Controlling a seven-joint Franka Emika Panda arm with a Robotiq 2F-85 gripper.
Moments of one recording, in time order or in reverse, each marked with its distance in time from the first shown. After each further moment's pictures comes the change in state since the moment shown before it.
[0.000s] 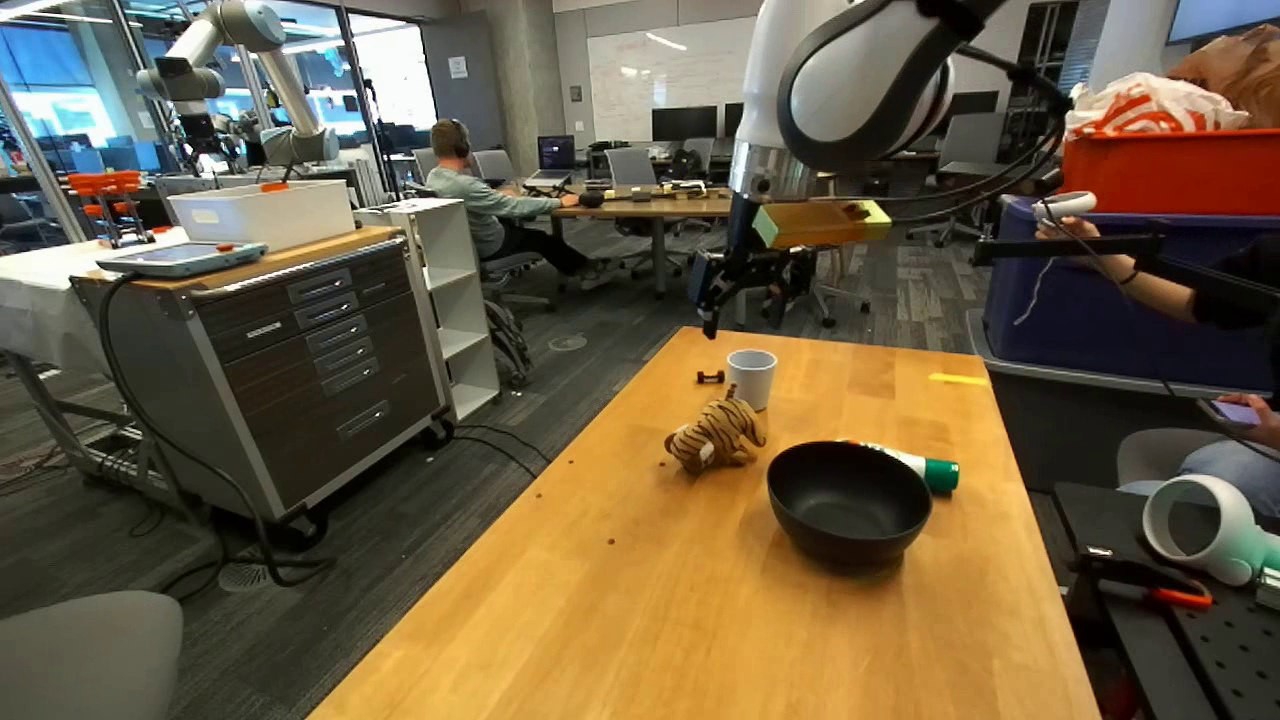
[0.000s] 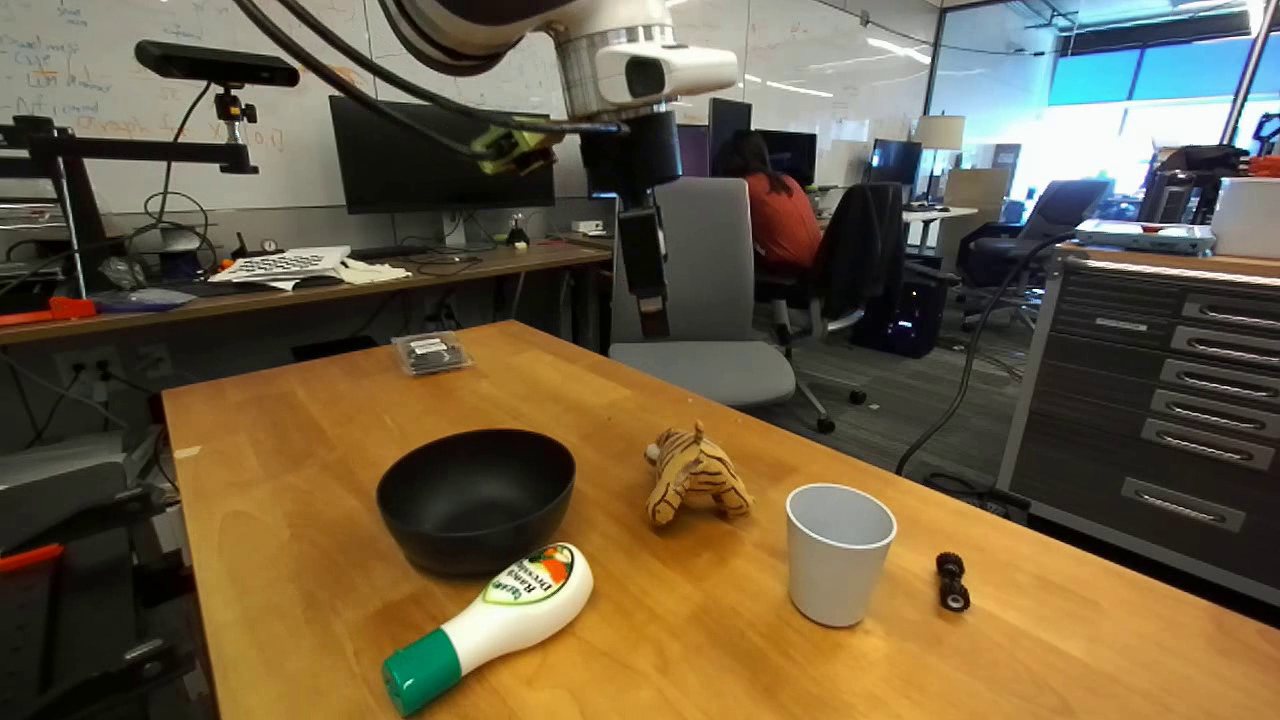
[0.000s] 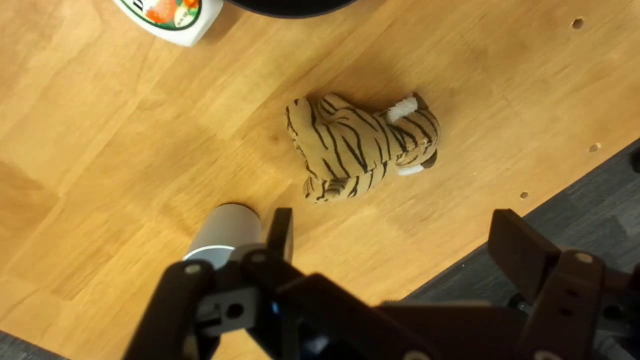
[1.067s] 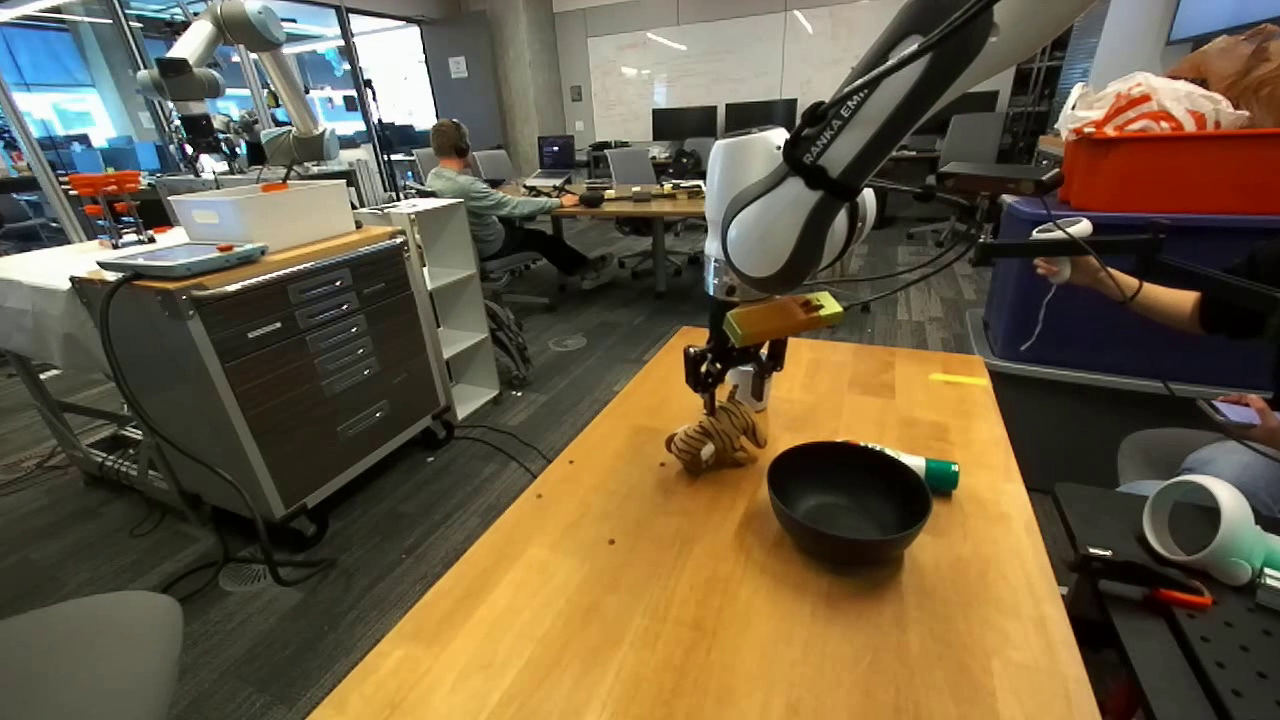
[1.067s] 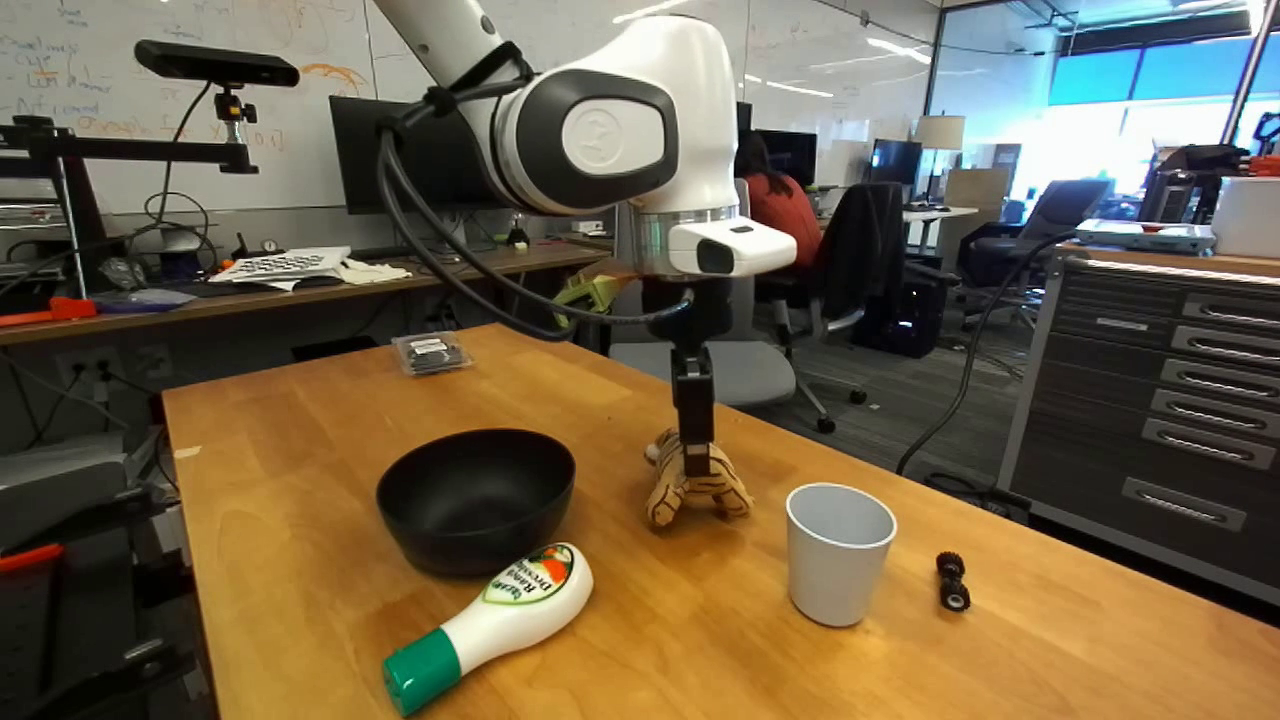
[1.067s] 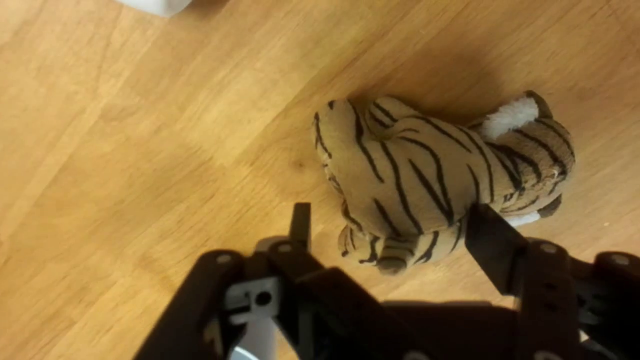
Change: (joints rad) arm -0.002 0.332 -0.039 0.191 0.040 0.025 -0.037
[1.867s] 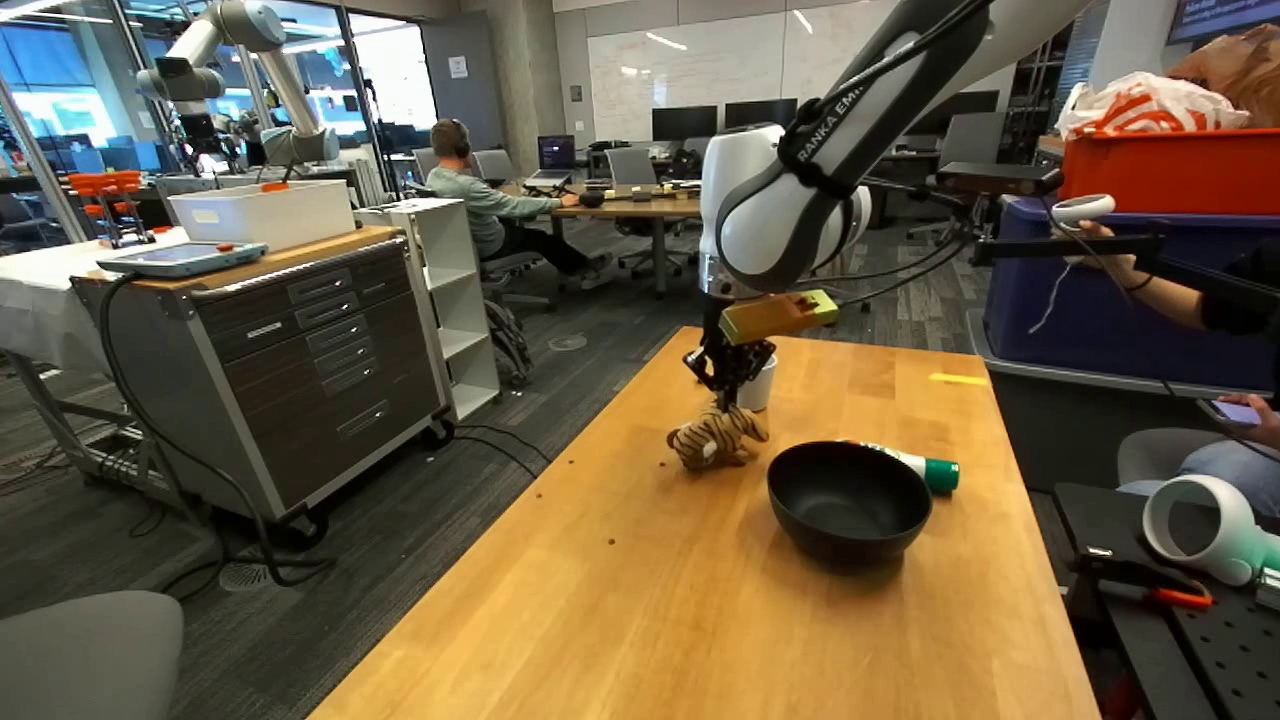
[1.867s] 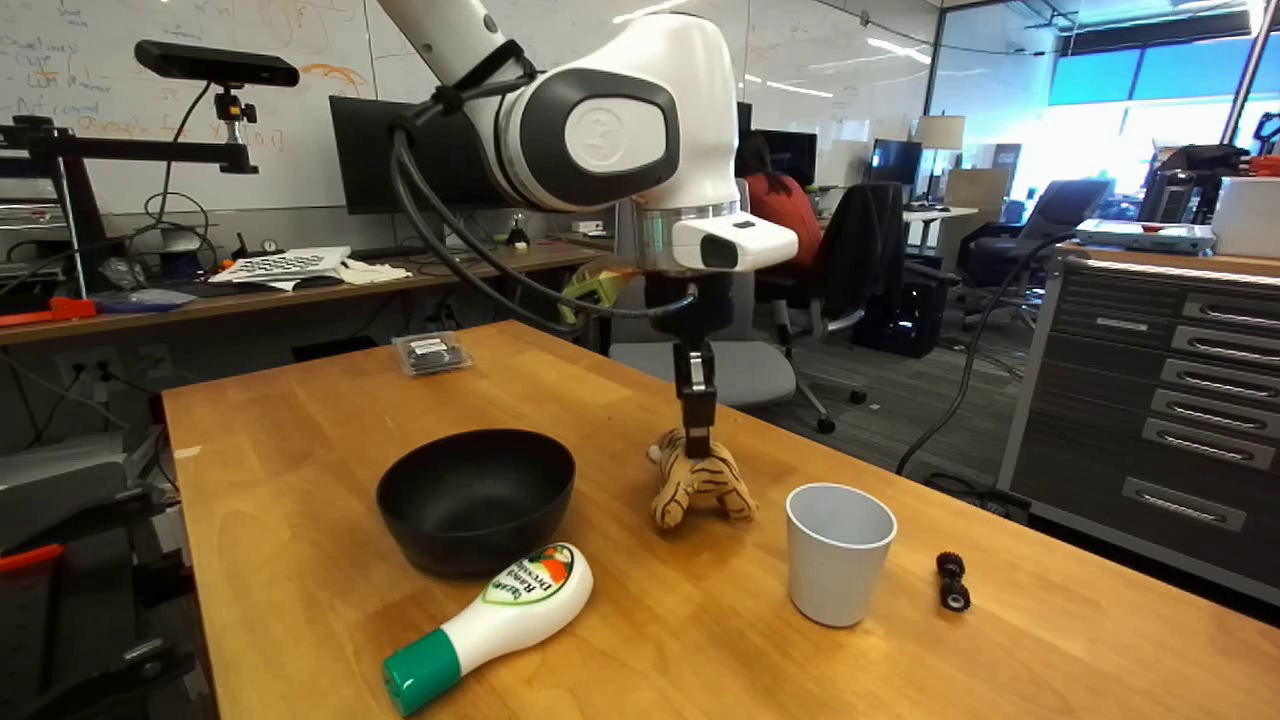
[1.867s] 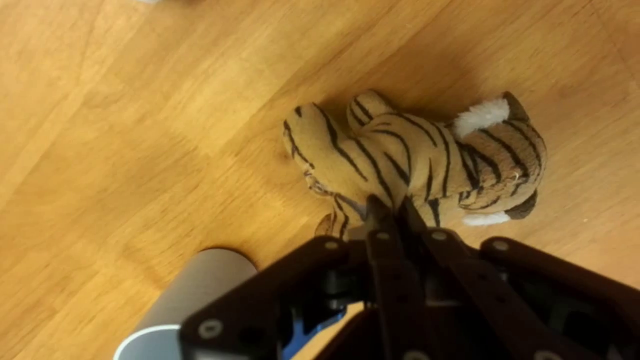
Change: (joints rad) arm 0.006 0.003 0.002 0.015 0.014 0.002 -0.026
